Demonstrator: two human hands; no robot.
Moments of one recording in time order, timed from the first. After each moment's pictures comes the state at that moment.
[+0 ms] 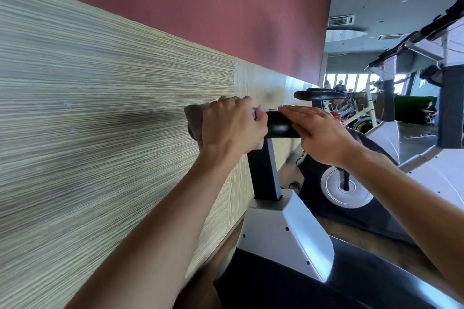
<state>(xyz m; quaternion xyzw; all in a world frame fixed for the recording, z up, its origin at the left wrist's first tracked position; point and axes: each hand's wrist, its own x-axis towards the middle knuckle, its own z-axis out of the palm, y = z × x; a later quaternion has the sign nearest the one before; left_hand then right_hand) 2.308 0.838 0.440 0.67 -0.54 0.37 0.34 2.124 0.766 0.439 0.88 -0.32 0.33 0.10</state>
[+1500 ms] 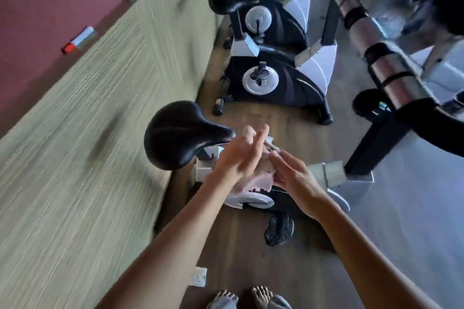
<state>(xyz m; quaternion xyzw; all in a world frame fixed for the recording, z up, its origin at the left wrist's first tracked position) 2.156 0.930 0.703 0.62 -0.63 -0.42 0.22 2.008 0.979 0.682 0.48 -0.50 0.37 -0.62</state>
